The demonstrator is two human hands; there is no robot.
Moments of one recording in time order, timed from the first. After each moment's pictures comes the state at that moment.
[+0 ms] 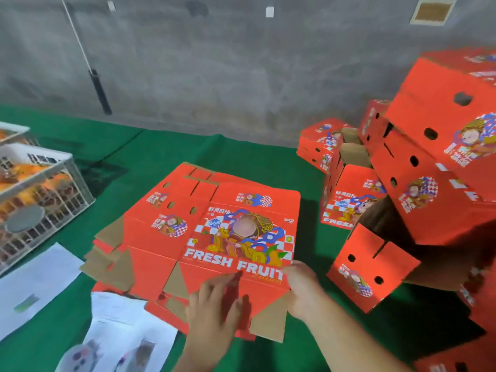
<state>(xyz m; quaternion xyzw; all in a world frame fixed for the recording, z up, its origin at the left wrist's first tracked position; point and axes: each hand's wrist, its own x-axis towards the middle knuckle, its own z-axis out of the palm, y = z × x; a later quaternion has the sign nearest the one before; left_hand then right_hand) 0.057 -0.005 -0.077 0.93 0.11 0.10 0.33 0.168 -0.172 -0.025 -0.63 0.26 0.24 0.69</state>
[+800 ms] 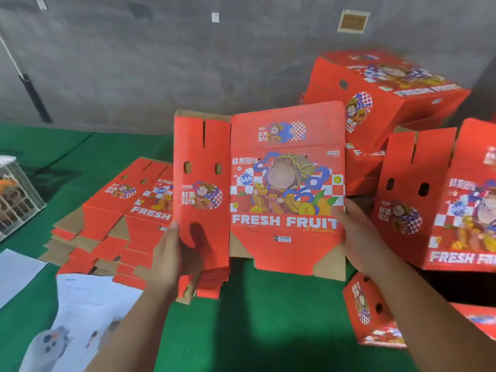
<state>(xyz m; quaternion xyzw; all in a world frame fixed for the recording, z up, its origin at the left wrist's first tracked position) 0.055 -0.022 -0.006 0.68 0.23 0.09 0.69 0.089 -0.375 0.067 -0.66 0.07 0.01 0.75</state>
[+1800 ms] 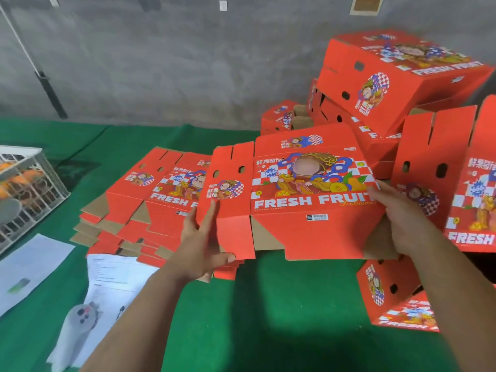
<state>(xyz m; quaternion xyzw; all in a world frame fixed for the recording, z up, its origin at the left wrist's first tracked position) 0.029 -0.009 0.000 0.93 -0.05 -0.02 0.37 0.083 -0.411 0.077 -0.66 0.10 -0.02 0.75</state>
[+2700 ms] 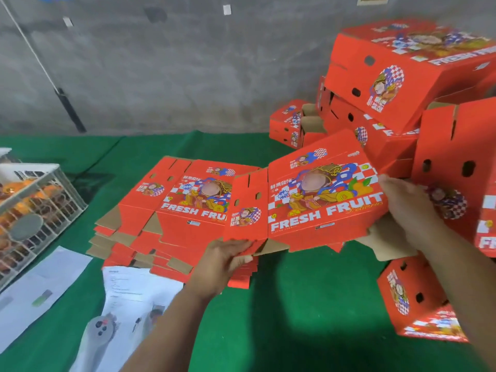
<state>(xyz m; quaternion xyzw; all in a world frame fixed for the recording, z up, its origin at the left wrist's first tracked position) 0.045 -0.019 -0.029 0.91 -0.16 0.01 0.39 0.106 -0.404 0.075 -0.81 0.13 -0.13 0.55</state>
